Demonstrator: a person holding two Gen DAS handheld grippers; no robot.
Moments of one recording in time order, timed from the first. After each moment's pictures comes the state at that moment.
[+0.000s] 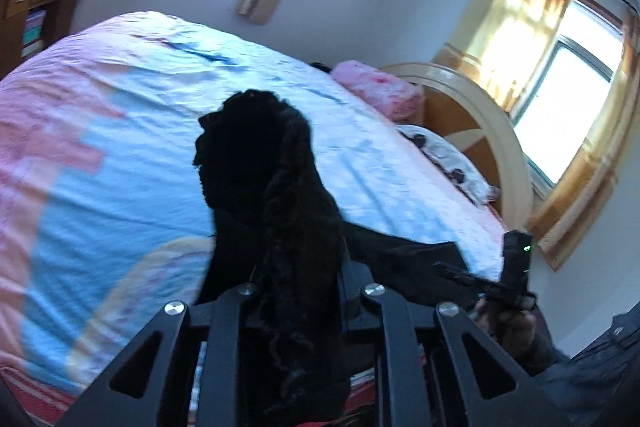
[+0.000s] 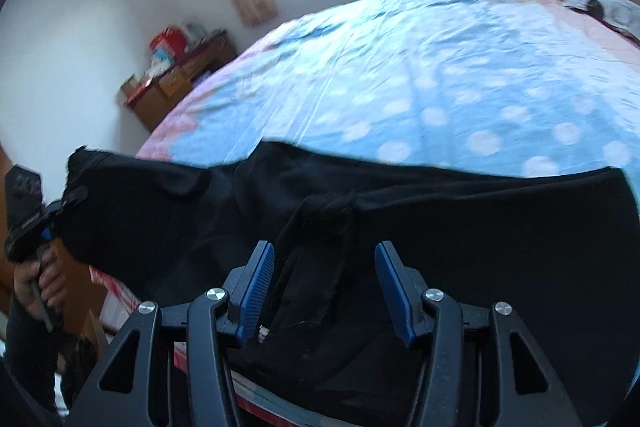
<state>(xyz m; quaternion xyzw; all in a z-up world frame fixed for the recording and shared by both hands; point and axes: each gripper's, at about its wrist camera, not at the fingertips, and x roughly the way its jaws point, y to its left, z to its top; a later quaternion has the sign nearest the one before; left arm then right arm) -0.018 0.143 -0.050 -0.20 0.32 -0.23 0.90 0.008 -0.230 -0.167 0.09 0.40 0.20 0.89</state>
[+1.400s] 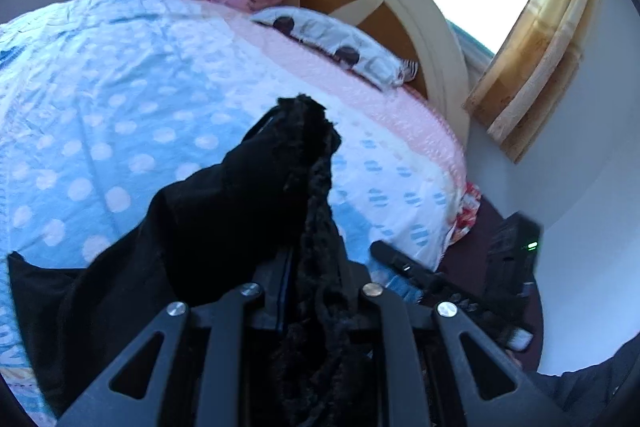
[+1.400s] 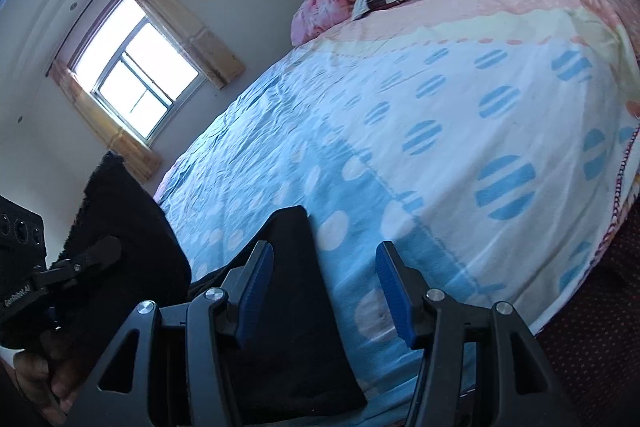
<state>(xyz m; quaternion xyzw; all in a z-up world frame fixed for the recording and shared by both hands) 0.057 -0.228 -0.049 -0.05 0.43 -0.41 0.80 -0.049 -0.439 -0.164 0.30 0.29 -0.03 0.91</state>
